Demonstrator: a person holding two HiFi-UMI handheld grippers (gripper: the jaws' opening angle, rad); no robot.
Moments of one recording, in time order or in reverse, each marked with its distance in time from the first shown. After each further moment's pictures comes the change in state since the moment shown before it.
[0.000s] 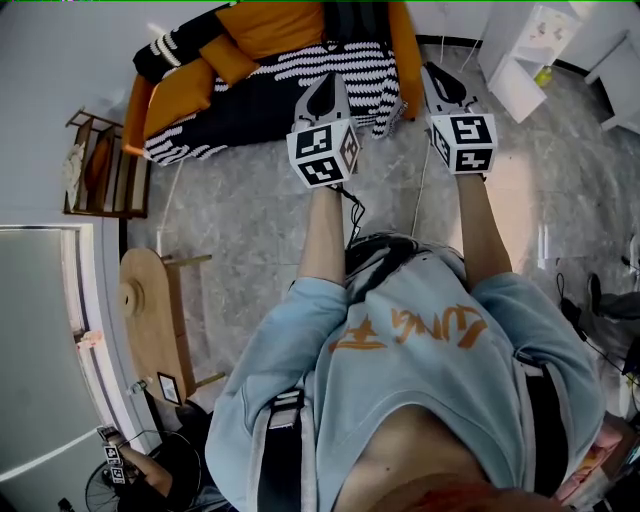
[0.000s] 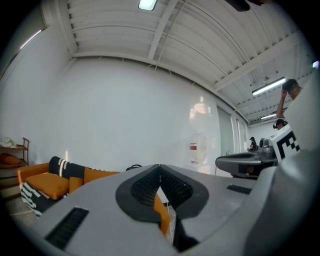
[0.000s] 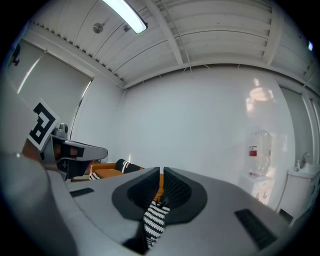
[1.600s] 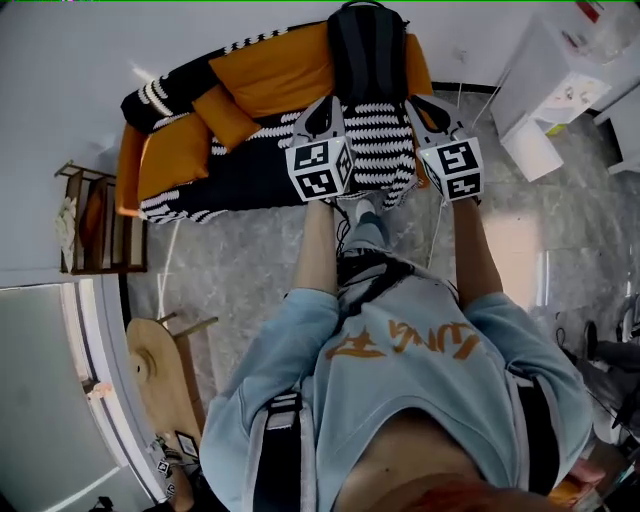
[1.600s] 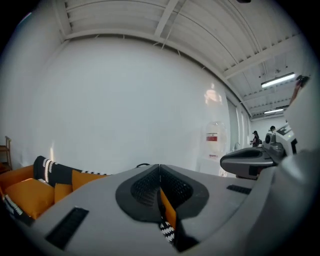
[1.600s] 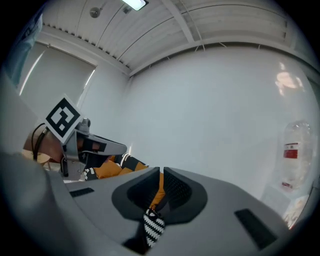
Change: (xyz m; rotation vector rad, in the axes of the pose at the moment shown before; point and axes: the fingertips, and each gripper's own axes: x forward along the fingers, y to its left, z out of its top) left arm 0.299 0.163 -0.015 0.007 0.092 -0.025; right arm 0.313 -0.049 -0.028 -0.074 0.071 0.124
